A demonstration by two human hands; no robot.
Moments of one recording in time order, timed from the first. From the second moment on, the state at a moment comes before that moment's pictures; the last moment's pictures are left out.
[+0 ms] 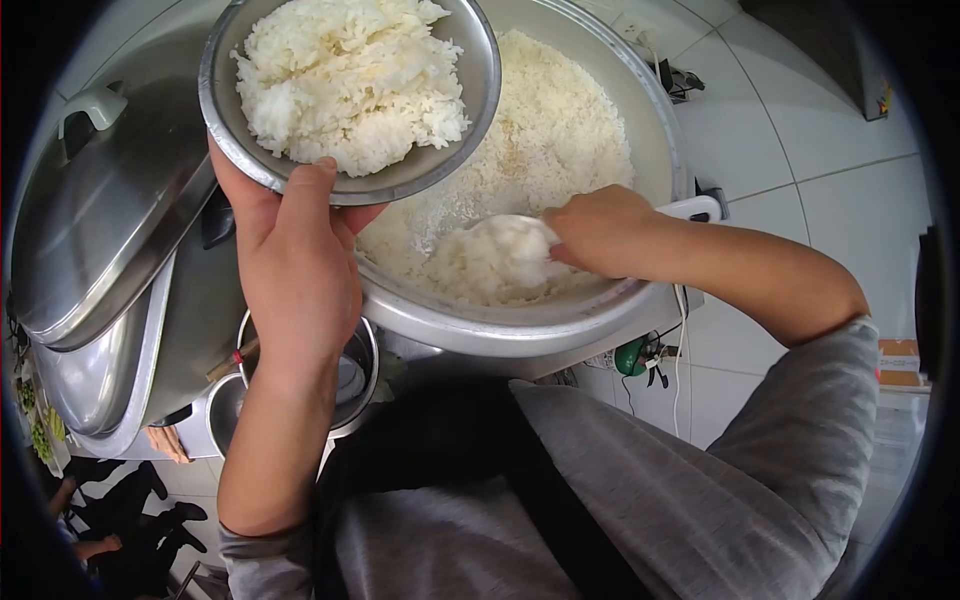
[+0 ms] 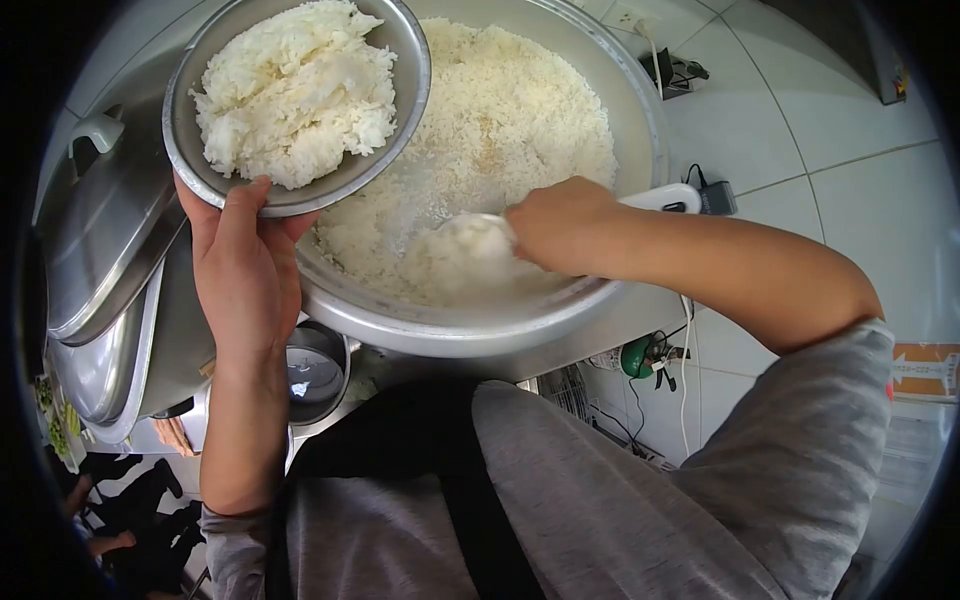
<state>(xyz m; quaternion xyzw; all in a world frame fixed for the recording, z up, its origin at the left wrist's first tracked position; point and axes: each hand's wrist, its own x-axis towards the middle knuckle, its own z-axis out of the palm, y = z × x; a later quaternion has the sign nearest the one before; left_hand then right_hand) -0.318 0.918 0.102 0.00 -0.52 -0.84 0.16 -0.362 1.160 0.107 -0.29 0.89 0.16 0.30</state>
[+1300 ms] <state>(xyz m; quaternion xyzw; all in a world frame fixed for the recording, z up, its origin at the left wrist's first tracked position) -0.320 0.947 0.132 0.03 -0.41 -0.91 -0.09 -0.340 1.152 0.203 -0.25 0.92 0.20 -0.23</state>
